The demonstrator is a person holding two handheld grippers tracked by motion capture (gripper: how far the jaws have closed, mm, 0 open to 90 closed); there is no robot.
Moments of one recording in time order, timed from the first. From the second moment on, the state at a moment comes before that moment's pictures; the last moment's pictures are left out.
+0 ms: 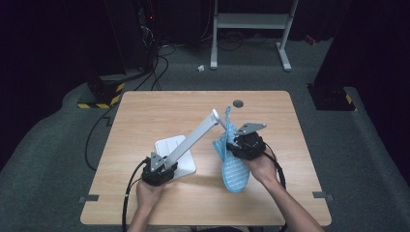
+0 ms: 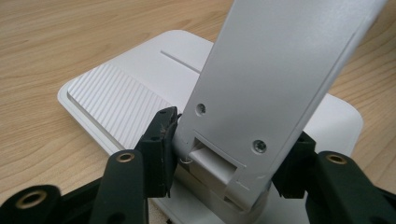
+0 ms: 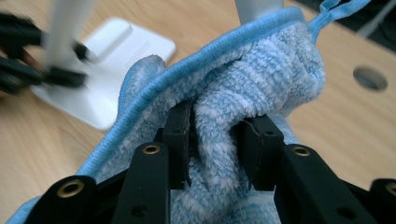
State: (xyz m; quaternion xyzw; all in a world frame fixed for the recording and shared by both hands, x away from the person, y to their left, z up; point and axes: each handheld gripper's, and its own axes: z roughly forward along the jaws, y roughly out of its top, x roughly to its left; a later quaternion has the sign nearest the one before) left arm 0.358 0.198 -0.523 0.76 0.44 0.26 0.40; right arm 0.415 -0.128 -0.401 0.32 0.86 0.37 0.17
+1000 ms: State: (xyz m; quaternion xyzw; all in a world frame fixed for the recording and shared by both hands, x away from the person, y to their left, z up) left arm 0.359 0.196 -0.523 0.76 0.44 0.26 0.40; right arm 0.470 -0.143 -0.442 0.40 0.84 0.36 0.11
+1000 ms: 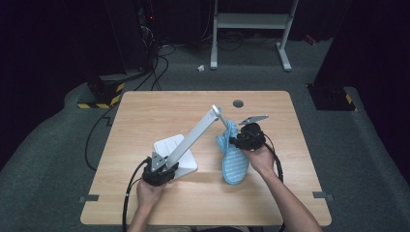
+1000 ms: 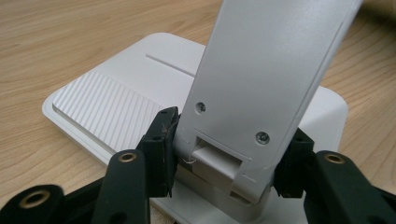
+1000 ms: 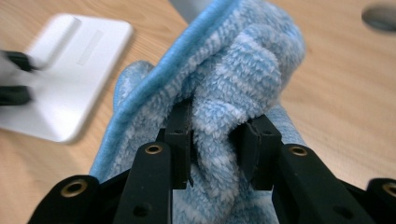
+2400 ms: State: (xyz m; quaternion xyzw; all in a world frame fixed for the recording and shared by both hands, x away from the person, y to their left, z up) left arm 0.359 0.196 -0.523 0.76 0.43 0.26 0.40; right arm 0.442 -0.130 -0.363 0.32 0.83 0.43 0.17
